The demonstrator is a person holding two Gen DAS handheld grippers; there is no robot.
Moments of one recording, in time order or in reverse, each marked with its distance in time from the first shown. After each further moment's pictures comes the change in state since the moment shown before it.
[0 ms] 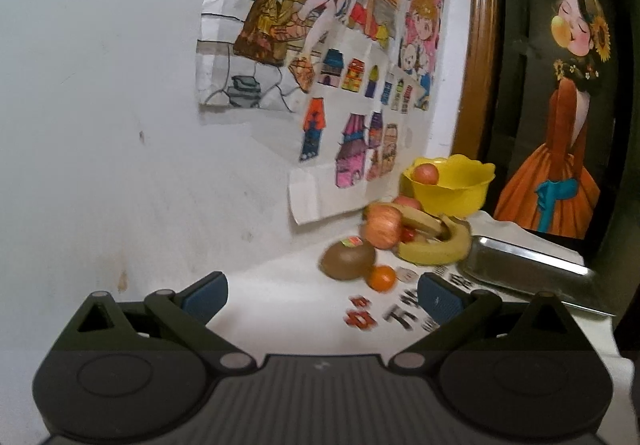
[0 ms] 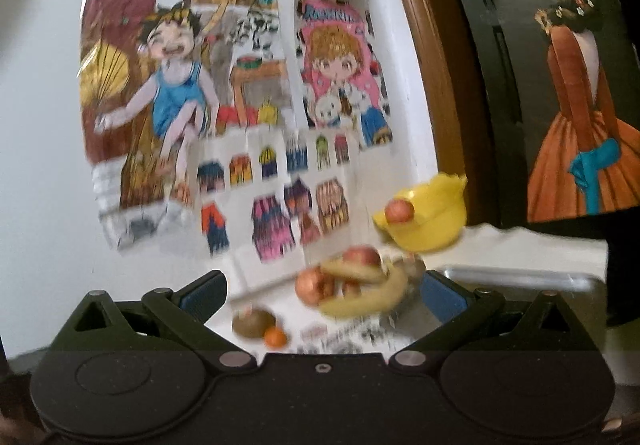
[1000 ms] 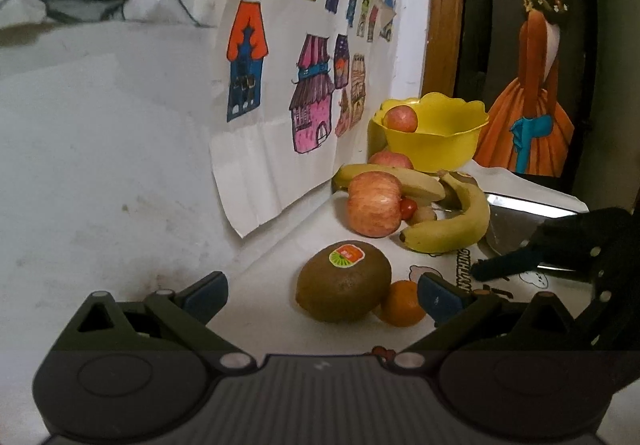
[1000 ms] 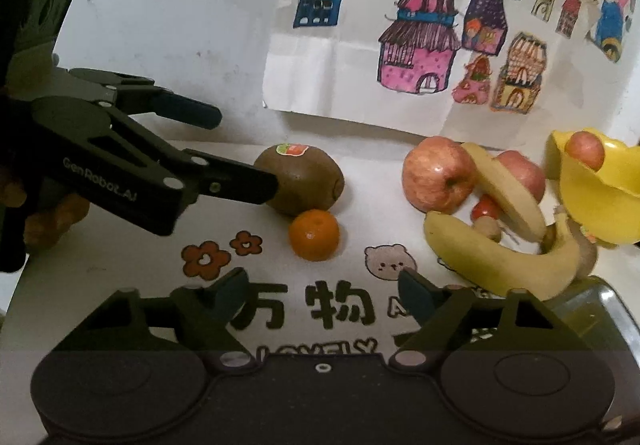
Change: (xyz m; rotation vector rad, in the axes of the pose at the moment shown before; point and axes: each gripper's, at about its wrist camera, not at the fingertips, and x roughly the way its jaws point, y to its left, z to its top) left arm 0.163 0.001 0.015 0.128 0.153 -0.168; right arm 0.234 0.044 -0.084 -0.522 0.516 0.337
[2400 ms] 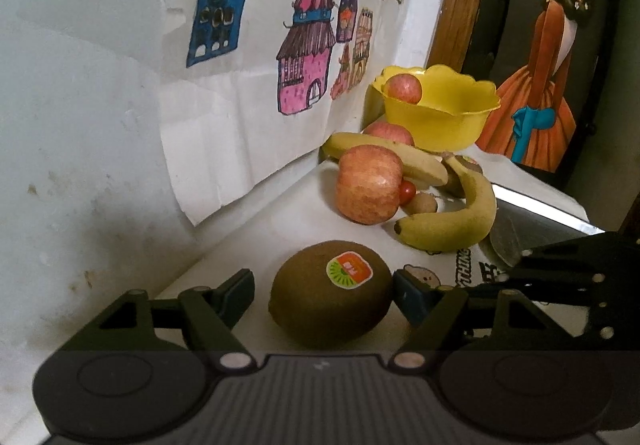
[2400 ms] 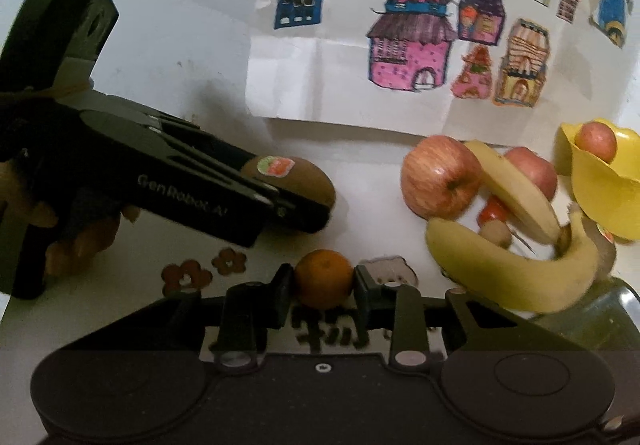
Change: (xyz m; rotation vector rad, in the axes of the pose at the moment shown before) left arm 0.050 0.002 0.012 -0.085 0.137 -0.057; right arm 0.004 -0.021 -0.001 0.031 -0.036 0.028
